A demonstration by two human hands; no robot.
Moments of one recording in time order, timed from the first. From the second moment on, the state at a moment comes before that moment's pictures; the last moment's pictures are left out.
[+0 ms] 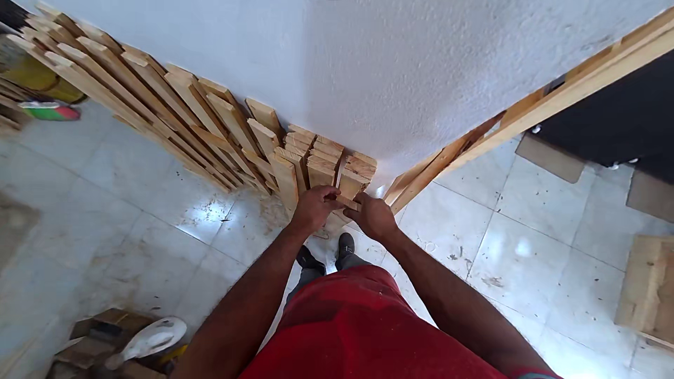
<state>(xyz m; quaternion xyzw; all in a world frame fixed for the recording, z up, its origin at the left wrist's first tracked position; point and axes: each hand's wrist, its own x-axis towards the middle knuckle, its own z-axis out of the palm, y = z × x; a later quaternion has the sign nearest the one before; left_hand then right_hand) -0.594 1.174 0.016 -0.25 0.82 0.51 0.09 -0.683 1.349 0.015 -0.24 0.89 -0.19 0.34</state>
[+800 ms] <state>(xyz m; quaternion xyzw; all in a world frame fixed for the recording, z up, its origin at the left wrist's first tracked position) -0.527 1.151 -0.017 -0.35 0.80 0.47 0.13 -0.698 1.340 -0.003 -0.21 0.91 -0.18 0.31</state>
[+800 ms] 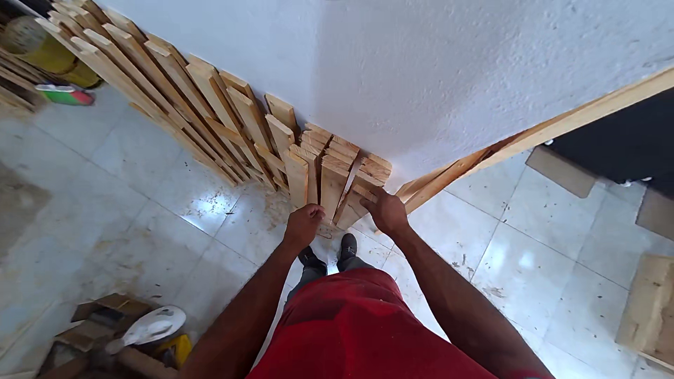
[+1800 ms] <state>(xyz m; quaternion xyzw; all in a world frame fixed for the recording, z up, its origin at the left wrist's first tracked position) -0.619 1.089 0.000 -0.05 0.99 0.12 -0.02 -0.659 1.364 0.022 -0.34 0.89 -0.26 0.17</state>
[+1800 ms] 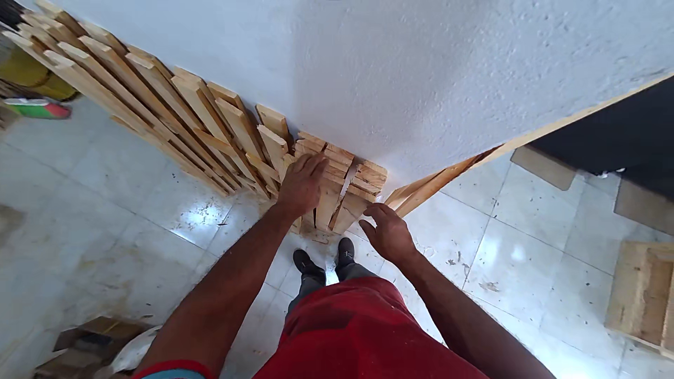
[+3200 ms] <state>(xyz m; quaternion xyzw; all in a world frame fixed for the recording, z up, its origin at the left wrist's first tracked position) -0.482 1.227 -0.067 -0.51 0.24 0.79 0.23 -0.563 1.383 0.006 -0.39 0.91 -0.09 0.05</state>
